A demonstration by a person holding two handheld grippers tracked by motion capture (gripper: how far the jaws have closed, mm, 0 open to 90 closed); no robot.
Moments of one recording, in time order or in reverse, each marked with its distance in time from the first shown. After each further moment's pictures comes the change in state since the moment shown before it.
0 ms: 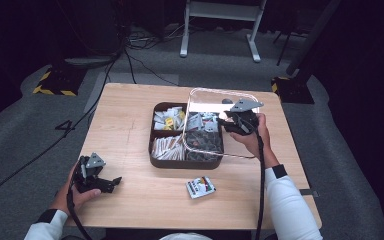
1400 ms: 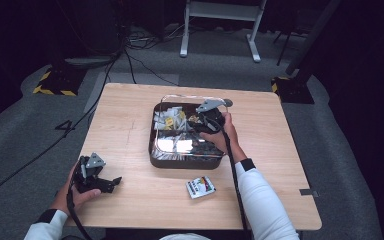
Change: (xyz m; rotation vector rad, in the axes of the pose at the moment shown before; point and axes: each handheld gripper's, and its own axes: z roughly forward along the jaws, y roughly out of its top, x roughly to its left) left arm 0.000 0.000 0.000 -0.001 0.002 -0.002; right arm 0.046 0.024 0.082 0.042 0.111 -0.013
